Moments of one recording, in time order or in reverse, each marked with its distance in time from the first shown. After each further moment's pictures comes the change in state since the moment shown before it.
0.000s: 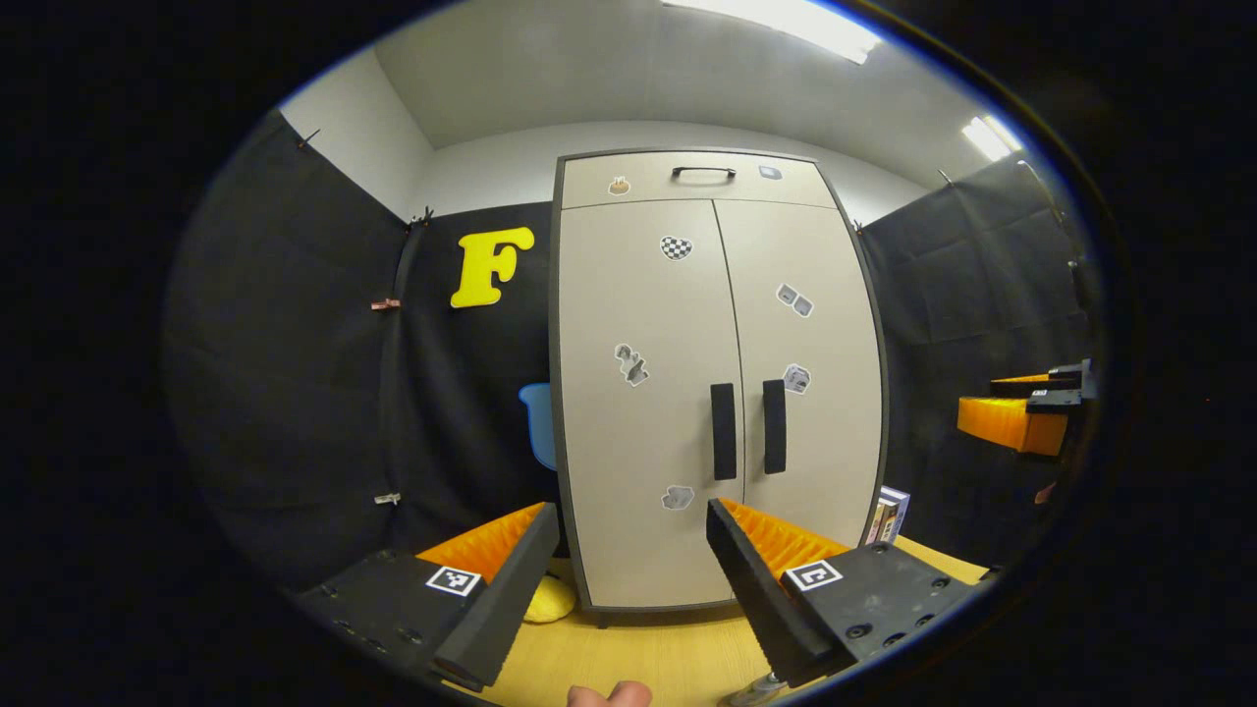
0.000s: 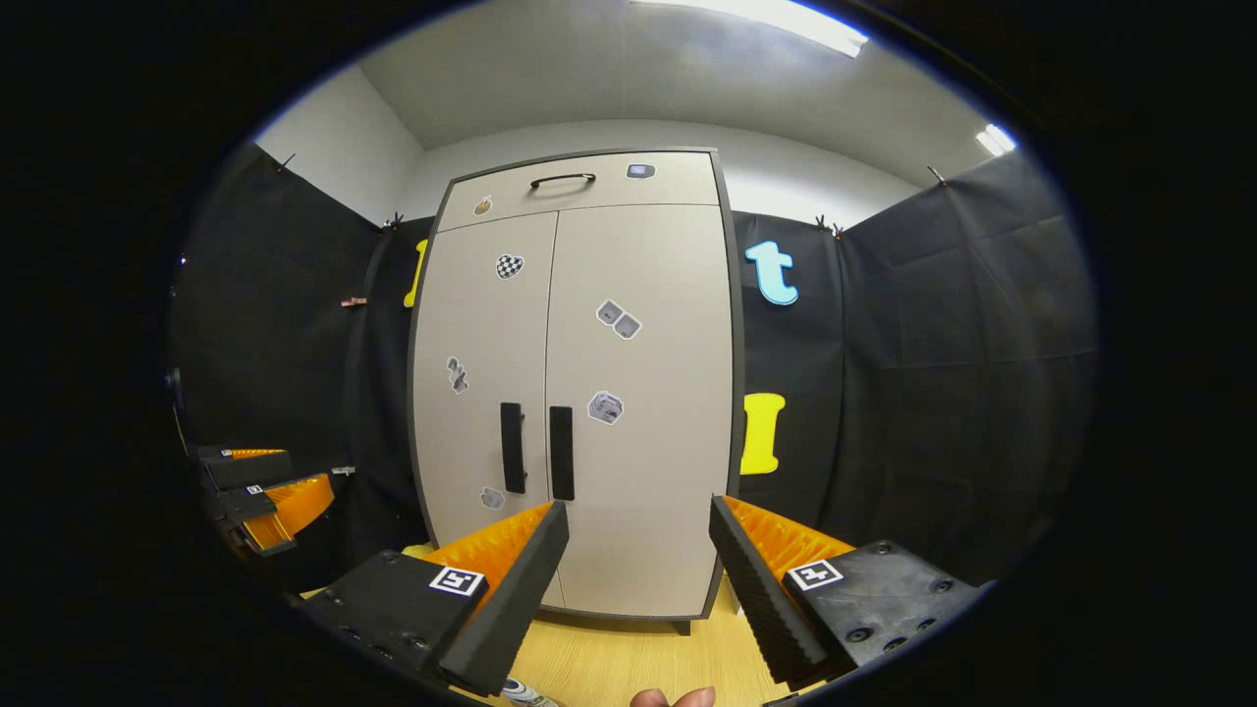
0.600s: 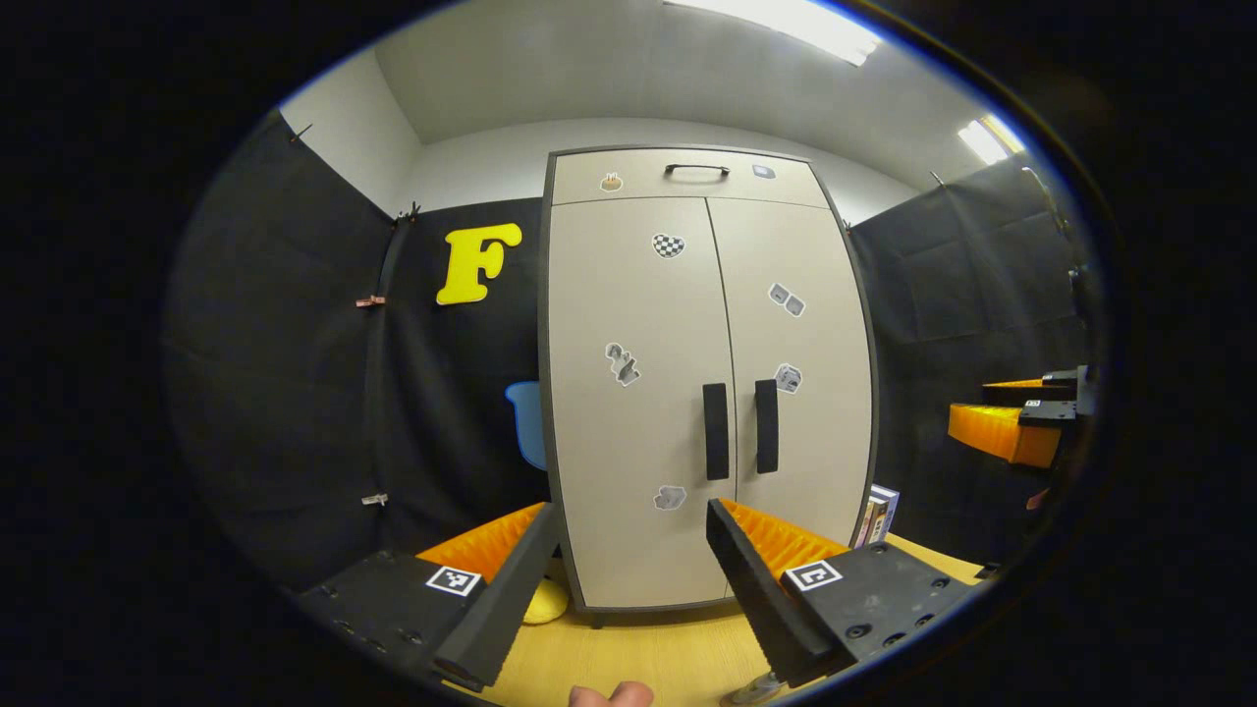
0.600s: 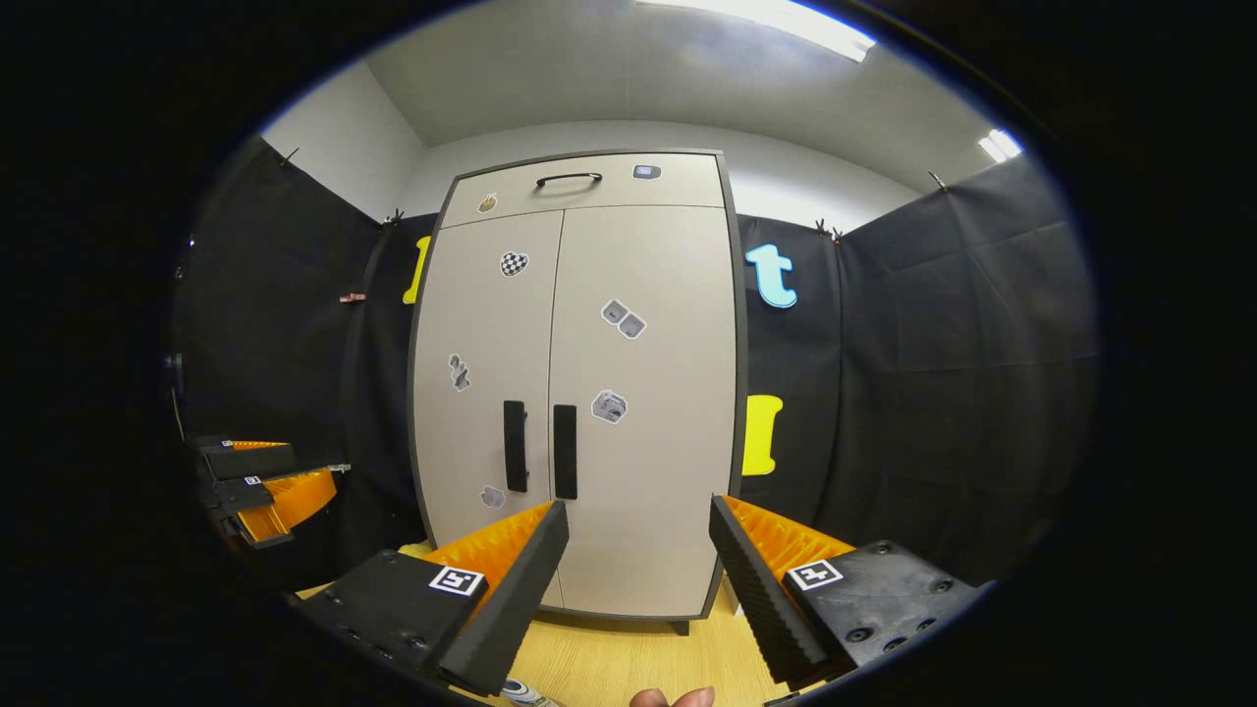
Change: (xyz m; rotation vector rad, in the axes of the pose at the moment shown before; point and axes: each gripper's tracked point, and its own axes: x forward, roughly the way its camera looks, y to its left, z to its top) left arm 0.003 0.000 -0.001 -0.006 0.015 -0.061; right arm -0.001 0.012 -0.003 -0.012 -0.003 -0.005
